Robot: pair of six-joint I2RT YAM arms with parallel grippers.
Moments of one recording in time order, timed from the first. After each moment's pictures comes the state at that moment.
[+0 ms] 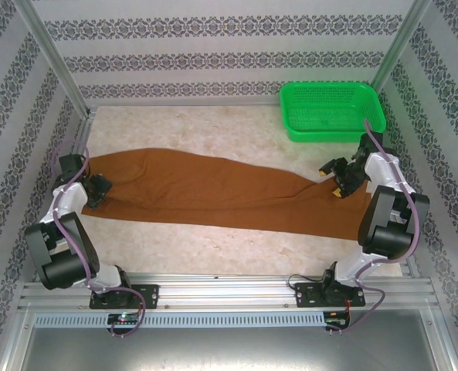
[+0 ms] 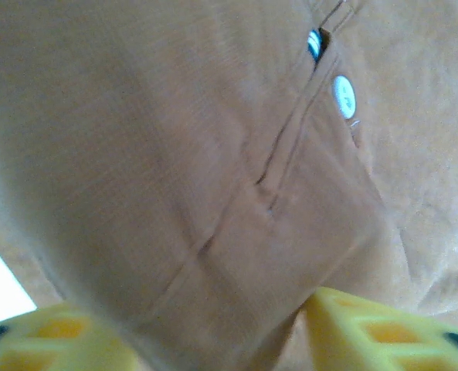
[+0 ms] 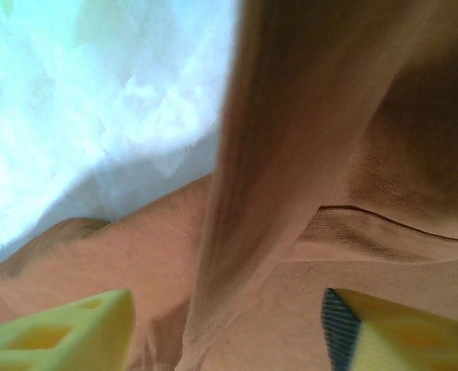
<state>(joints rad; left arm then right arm) 0.45 1.46 0.88 -0.50 0.11 -0.63 -0.32 1.66 1.18 -0.87 -0.41 0.62</state>
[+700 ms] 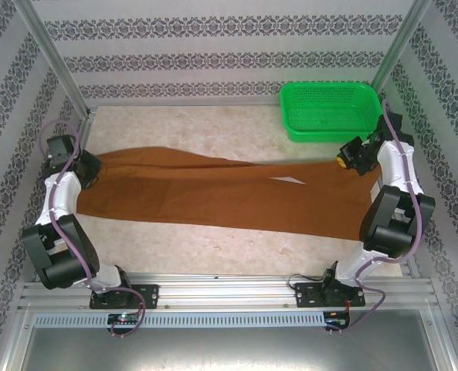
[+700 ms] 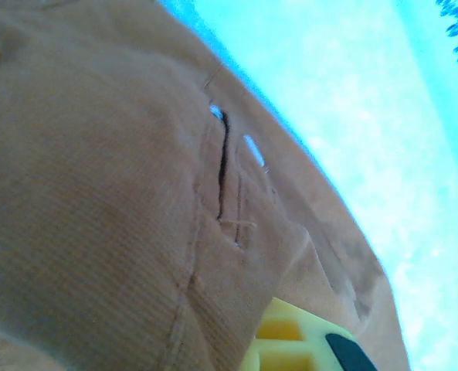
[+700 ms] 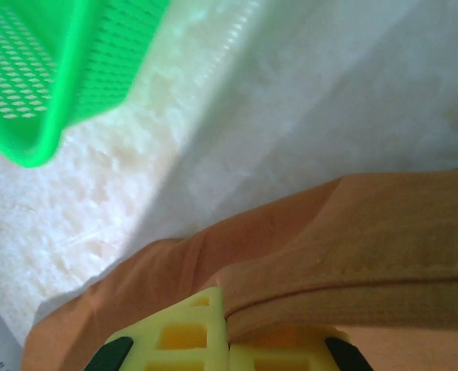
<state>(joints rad) 0.45 1.45 1.07 -0.48 0.18 -0.69 -0.37 1.68 1.42 -0.90 -0.46 0.64</state>
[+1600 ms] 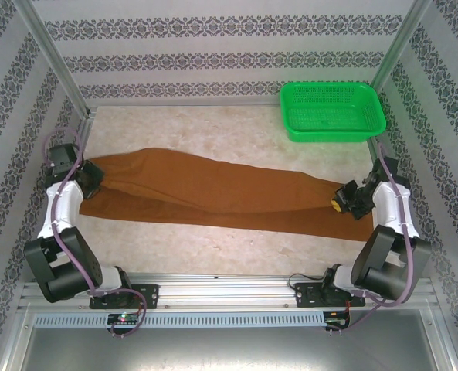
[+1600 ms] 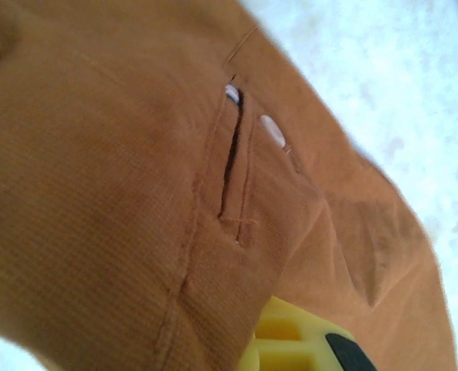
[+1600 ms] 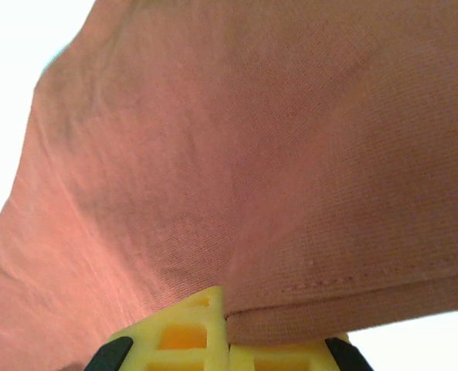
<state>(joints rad) 0.44 1.33 0.95 -0.55 0.14 -0.62 -0.44 1.33 0.90 -0.96 -0.44 0.60</state>
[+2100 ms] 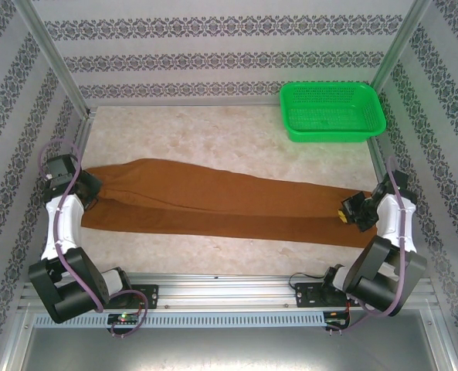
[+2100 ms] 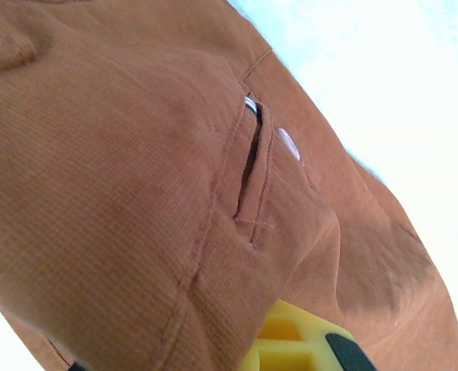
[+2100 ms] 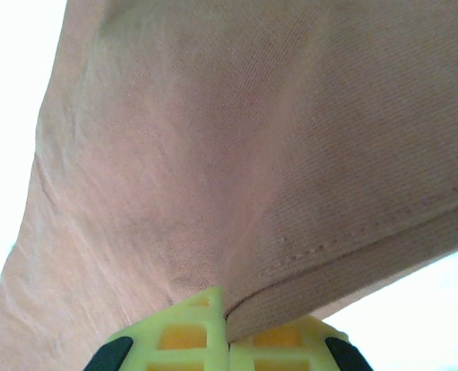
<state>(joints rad) 0.47 1.21 0.87 -0.59 0.10 -0.61 -0.56 1.26 0.83 -0.98 -0.43 0.58</state>
